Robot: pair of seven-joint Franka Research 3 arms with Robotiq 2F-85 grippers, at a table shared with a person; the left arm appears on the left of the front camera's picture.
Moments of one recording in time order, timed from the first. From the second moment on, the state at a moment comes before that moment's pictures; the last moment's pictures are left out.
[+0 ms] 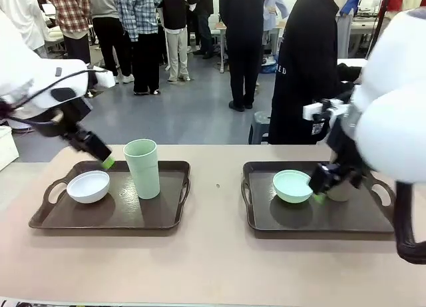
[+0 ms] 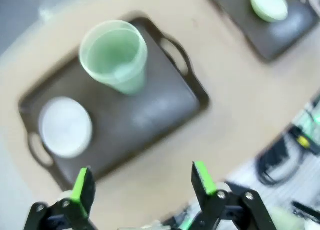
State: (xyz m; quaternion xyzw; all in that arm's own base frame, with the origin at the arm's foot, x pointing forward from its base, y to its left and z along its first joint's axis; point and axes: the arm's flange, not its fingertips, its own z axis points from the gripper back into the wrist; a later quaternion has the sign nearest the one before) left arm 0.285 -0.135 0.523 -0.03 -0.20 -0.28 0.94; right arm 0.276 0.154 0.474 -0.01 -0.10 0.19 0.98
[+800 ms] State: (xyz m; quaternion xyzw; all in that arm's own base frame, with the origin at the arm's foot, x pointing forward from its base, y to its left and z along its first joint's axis) left arm 0.281 0.010 0.565 -0.25 -0.25 -0.15 0.92; right arm 0.282 0.003 0.509 0.27 -0.11 0.13 0.95
